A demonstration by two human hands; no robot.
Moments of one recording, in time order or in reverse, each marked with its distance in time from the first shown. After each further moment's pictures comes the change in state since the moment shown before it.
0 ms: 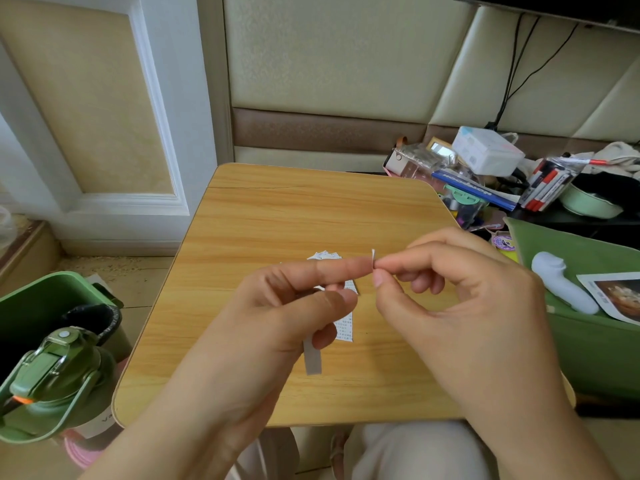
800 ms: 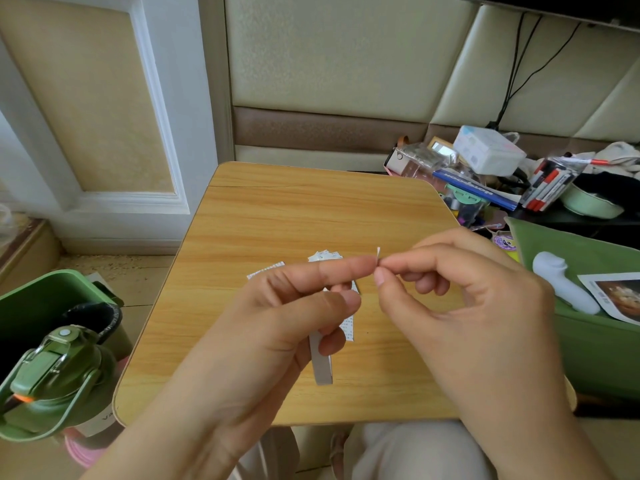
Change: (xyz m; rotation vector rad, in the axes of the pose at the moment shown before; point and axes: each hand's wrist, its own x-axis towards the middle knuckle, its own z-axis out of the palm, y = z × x) left_hand -0.001 -0.003 -0.001 -0.161 -0.065 -0.034; right_hand -0.003 -0.002 0.000 -0.032 0.041 -0.002
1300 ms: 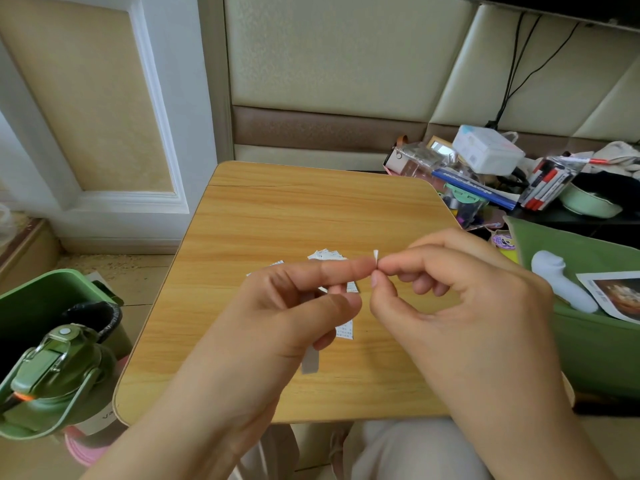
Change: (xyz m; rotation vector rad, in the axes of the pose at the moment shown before) left_hand -0.001 0.003 0.006 0.193 0.104 0.019; right_hand -0.001 -0.006 0.000 -0.169 0.015 -0.049
